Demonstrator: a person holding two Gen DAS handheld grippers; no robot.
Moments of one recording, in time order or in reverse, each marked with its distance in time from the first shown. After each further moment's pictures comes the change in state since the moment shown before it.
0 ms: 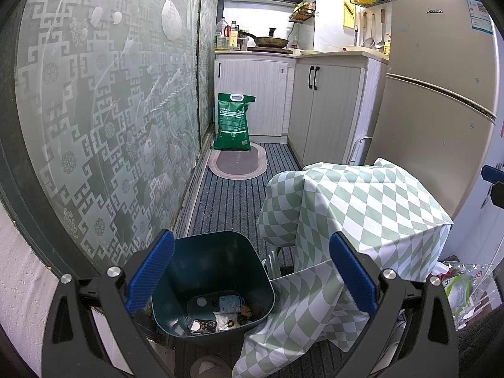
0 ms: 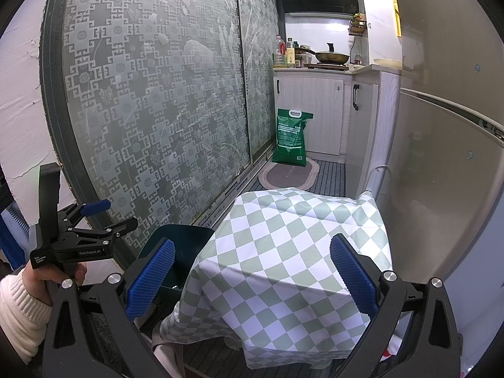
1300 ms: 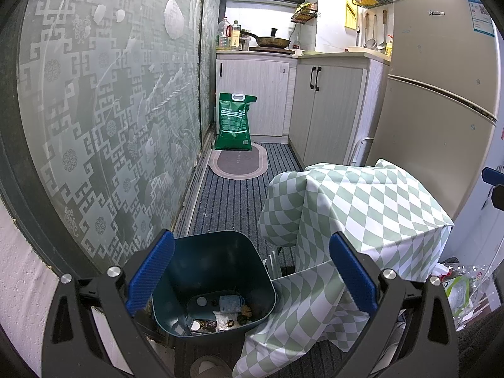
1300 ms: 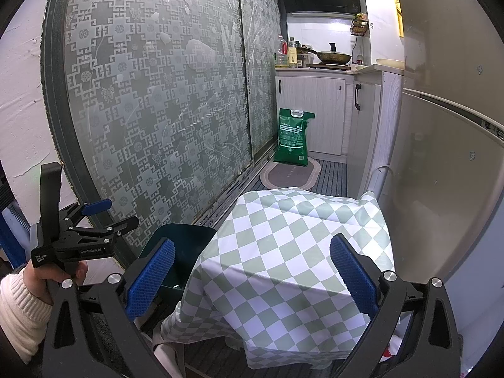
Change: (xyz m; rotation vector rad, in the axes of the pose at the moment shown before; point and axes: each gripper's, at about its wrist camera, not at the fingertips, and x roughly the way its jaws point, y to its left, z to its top) left arm 0.001 0.003 -0.001 -0.004 0.000 0.002; right arm 0.001 0.002 0.000 0.001 0.000 0.000
